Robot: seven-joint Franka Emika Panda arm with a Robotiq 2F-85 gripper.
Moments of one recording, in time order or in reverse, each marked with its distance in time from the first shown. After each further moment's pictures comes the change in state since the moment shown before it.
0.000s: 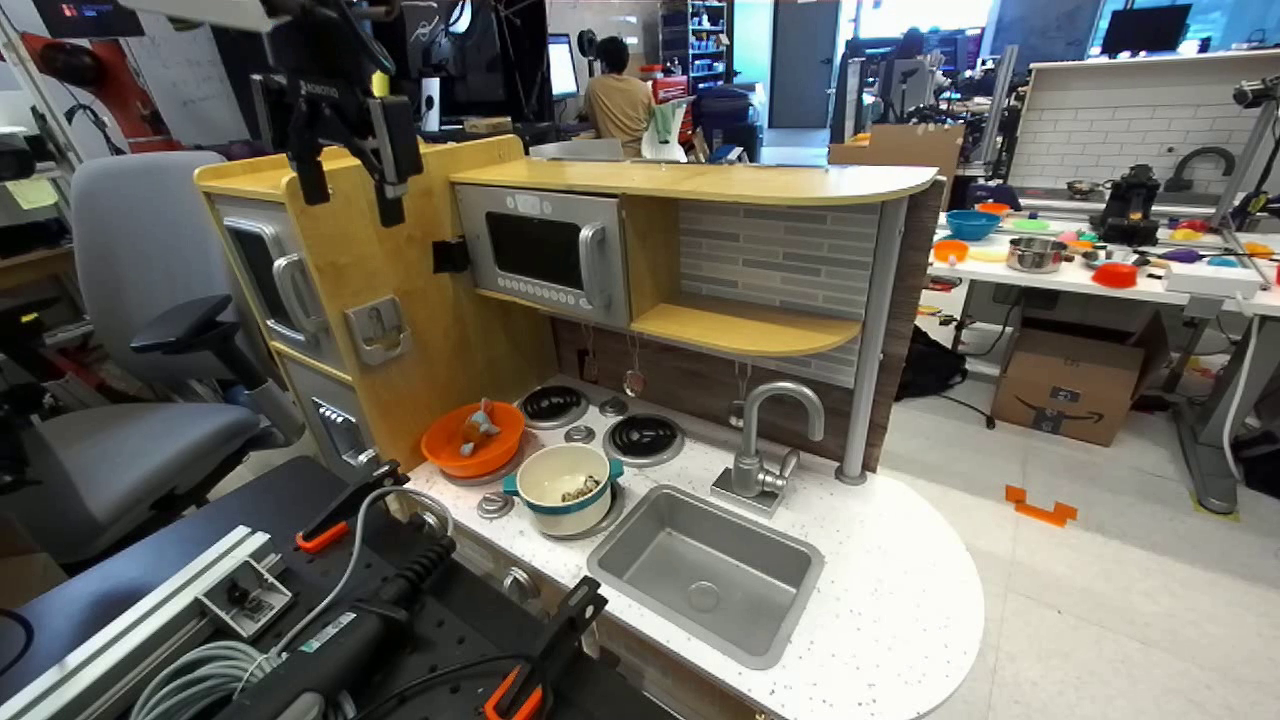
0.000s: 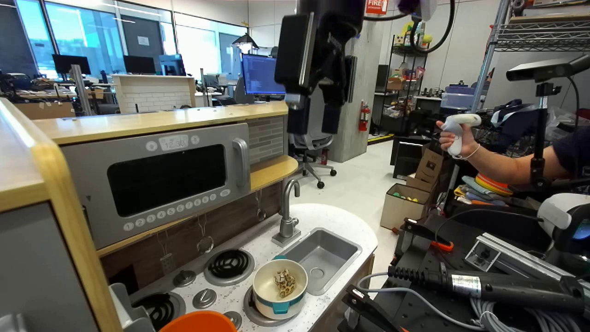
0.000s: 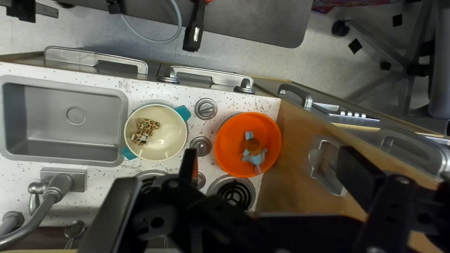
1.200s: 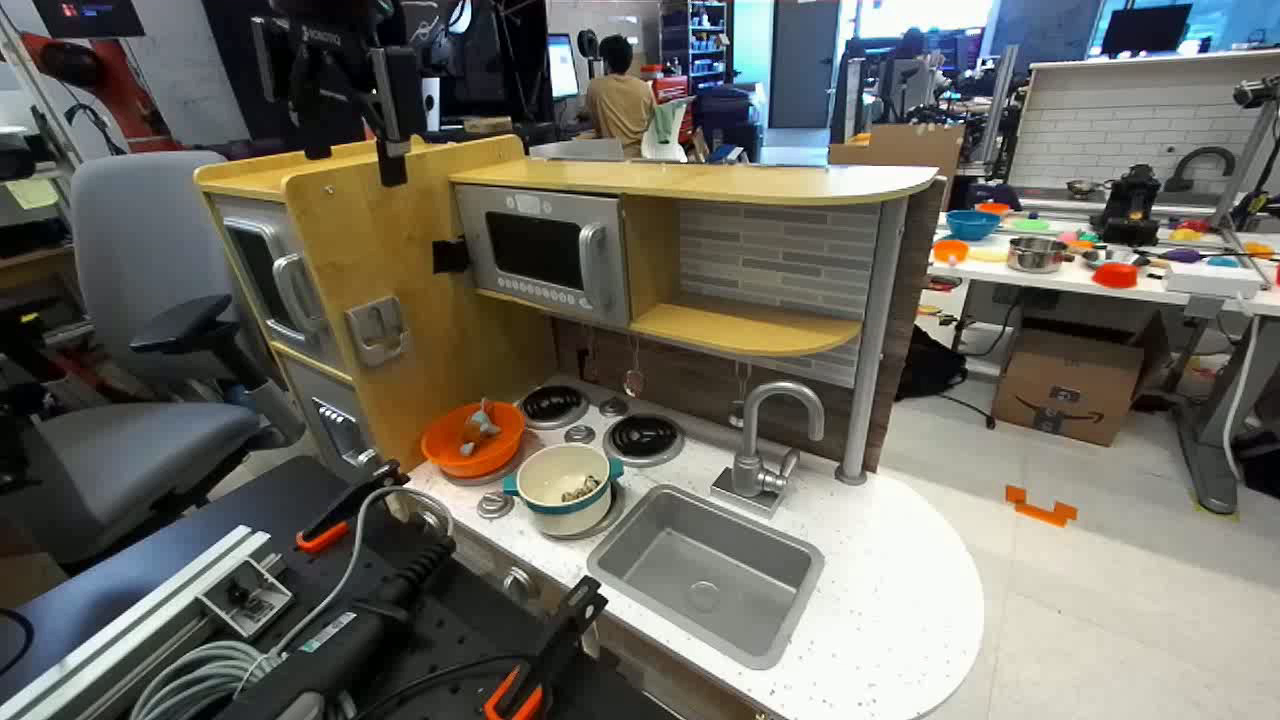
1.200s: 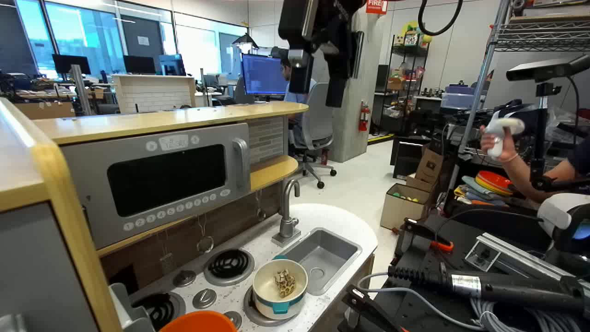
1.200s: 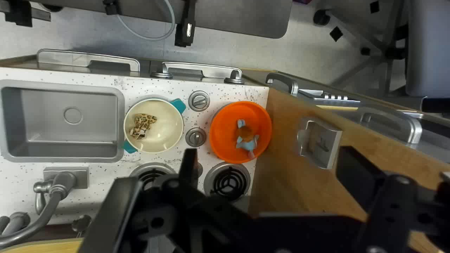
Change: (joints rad) arm 0.001 -0.054 -0.063 0.045 0.046 -0.093 -0.012
